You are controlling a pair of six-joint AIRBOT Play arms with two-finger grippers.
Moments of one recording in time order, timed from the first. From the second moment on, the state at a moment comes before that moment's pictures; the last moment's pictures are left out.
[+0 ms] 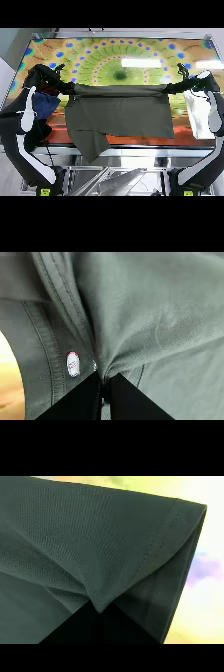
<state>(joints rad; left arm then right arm) 0.09 -1.92 1.68 -2.02 1.33 1.81 -0.26 -1.95 1.63 -0.89 1.21 0.92</state>
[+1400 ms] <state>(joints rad) 0.06 -1.38 1.27 -1.93 1.58 1.63 -0.45 -1.60 1.37 -1.18 1.48 1.21</state>
